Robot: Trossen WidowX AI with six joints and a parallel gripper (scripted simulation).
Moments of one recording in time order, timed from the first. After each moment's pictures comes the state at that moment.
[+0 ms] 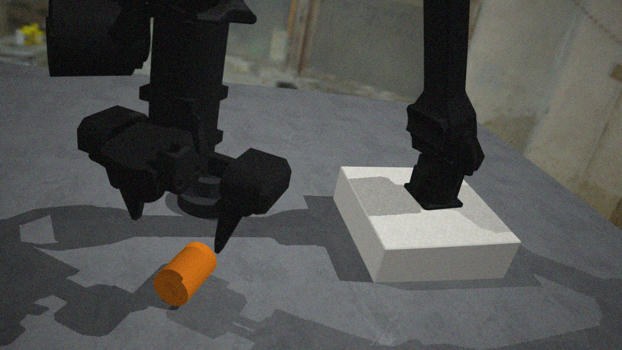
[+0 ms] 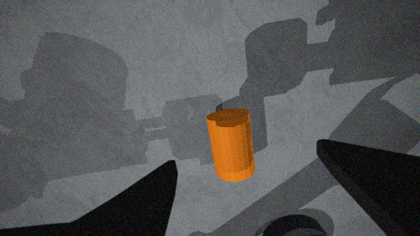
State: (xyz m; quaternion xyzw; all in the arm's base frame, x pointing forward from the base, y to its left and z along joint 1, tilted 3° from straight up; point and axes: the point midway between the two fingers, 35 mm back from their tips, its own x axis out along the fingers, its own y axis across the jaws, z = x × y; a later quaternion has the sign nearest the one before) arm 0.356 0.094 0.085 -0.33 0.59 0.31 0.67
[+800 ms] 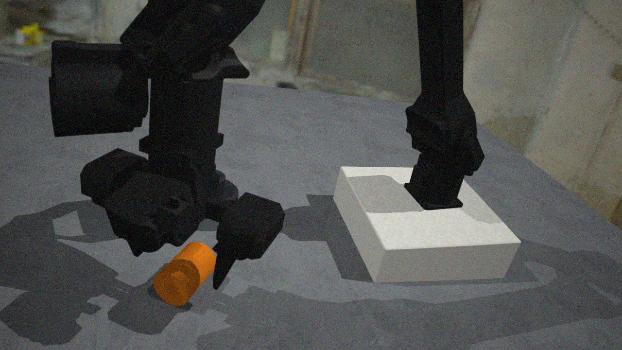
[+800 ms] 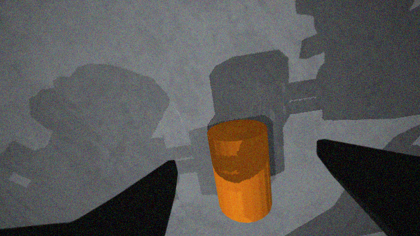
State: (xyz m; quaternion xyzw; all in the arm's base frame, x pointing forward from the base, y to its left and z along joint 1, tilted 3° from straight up) arm 0.358 0.096 0.040 -0.33 0.60 0.32 0.66
